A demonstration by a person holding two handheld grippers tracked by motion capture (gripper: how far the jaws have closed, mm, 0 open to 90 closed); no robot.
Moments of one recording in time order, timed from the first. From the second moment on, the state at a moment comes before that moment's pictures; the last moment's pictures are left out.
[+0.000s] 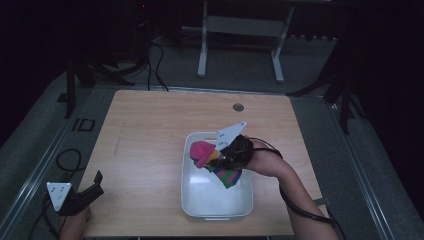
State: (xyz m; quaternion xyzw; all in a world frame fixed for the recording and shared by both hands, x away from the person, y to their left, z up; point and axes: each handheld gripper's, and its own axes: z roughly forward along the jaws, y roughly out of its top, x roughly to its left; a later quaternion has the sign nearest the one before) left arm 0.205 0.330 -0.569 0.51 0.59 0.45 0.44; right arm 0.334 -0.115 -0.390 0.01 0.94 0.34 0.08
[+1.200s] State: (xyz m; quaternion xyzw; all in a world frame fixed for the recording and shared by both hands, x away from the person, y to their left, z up) left arm 0.205 0.331 -0.569 0.51 0.59 0.45 0.44; right arm 0.357 -0.242 -0.350 0.16 0.89 0.38 0.20
